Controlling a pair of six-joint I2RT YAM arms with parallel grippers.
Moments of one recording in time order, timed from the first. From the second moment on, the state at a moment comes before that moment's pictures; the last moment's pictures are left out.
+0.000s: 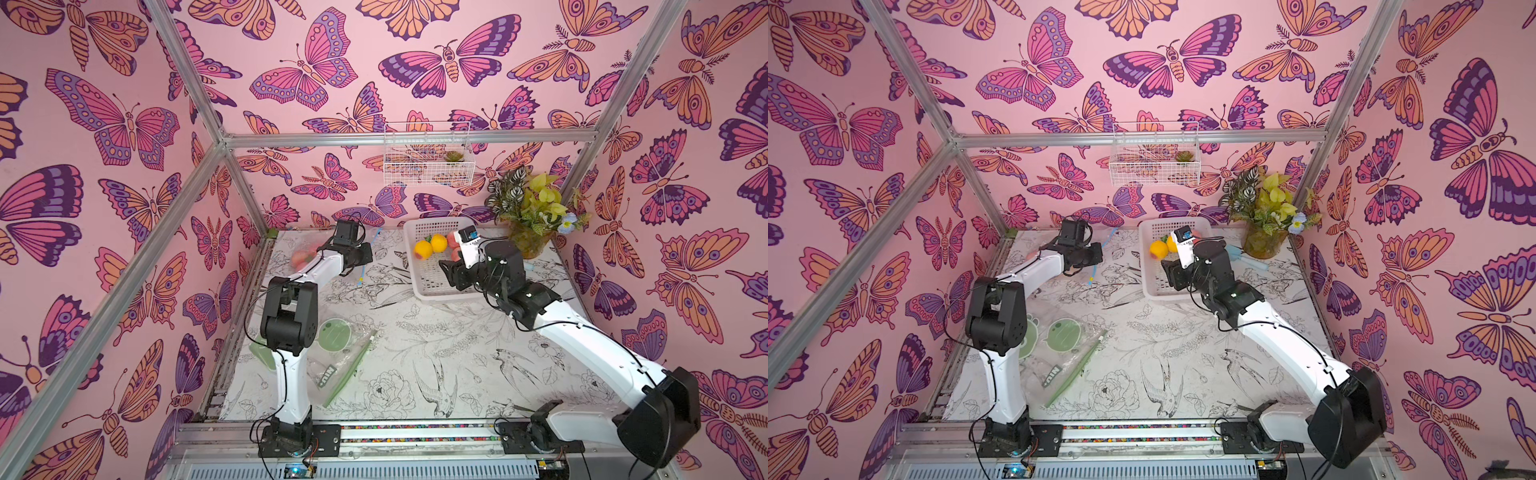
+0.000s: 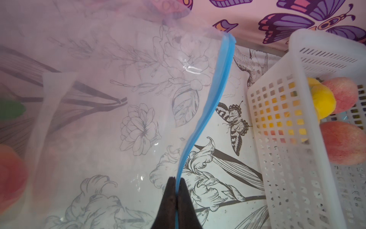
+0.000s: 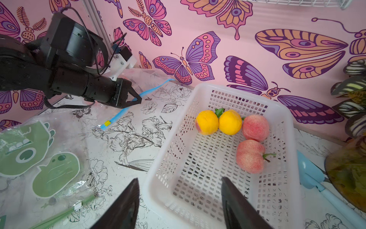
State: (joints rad) left arm -0.24 2.10 1.62 -0.33 0.14 -0.36; right arm 0.54 1.28 1.08 -0.18 0.00 0.04
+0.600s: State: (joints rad) left arm -0.22 2.30 1.82 -0.37 0.13 -0.24; right arm 0.54 1.26 1.07 -0.22 0.02 0.04
